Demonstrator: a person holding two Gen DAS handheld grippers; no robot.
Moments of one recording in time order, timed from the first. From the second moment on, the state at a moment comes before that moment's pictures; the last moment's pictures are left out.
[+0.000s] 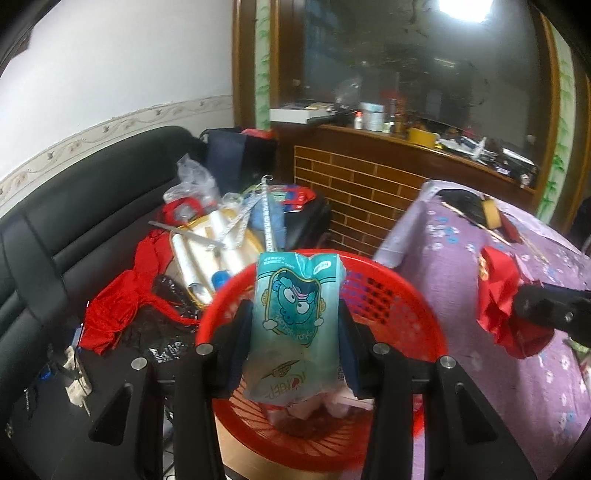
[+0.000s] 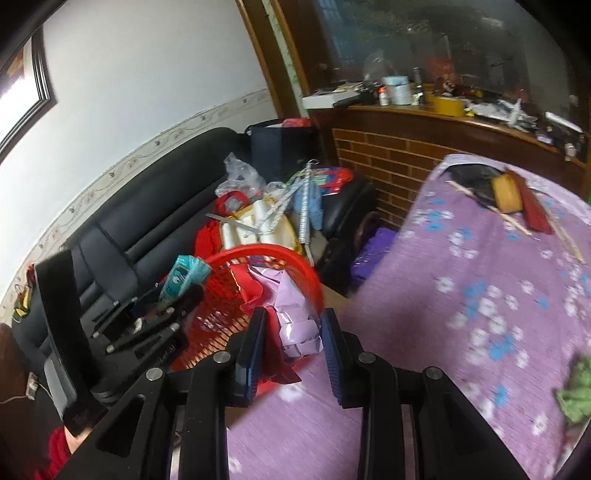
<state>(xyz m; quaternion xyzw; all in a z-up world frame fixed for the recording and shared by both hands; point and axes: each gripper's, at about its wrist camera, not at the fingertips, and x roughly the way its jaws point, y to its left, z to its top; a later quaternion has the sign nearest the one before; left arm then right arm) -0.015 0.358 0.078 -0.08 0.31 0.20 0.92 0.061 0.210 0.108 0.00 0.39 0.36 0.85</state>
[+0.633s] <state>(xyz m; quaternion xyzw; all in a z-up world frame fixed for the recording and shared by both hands) -0.028 0.310 0.095 -0.08 0.30 0.16 0.94 0.047 0.127 0.097 0.02 0.38 0.32 0.87</state>
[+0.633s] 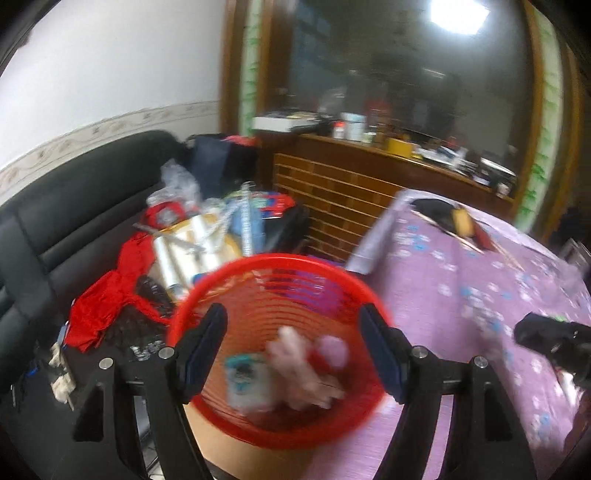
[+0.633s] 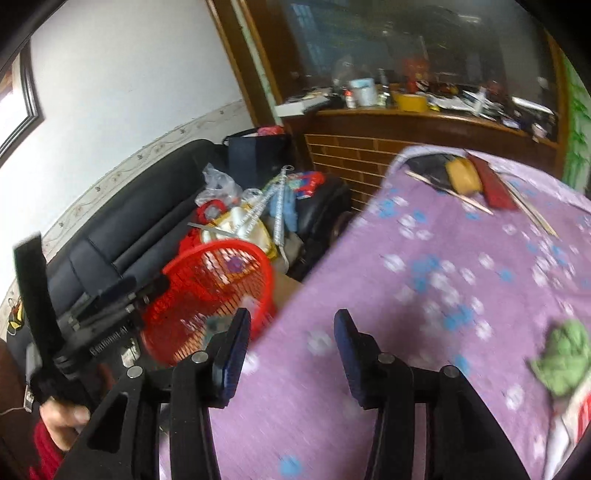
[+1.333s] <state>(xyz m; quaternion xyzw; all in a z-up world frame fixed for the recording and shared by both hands) 0.010 0.048 0.078 0.02 0.38 -0.06 0.92 0.062 -0.141 0.044 -0.08 0.43 0.17 0.88</state>
